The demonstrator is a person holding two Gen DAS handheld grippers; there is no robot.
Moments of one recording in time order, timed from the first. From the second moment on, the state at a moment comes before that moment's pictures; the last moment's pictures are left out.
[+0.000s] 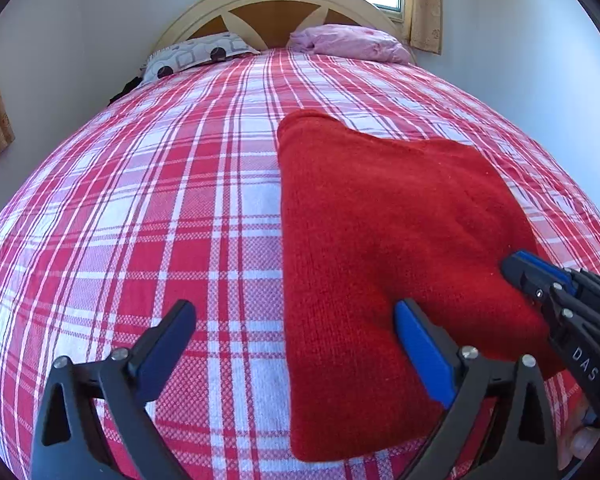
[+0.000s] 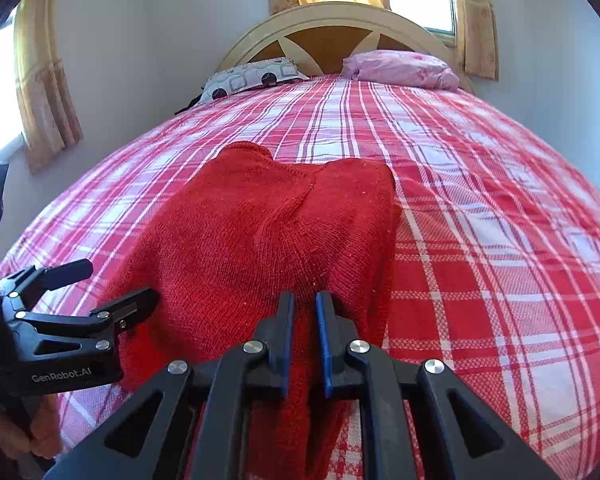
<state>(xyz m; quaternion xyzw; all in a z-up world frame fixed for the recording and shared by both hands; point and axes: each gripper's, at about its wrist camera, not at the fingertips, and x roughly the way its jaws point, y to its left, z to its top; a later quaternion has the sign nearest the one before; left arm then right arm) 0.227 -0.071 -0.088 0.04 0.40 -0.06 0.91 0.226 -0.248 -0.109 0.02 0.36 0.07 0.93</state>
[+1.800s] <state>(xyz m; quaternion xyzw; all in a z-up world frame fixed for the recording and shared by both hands) 0.276 -0.046 -0.080 -0.07 0.44 -0.10 0.89 0.269 -0.358 -0.137 0.28 0.35 0.05 0.89</state>
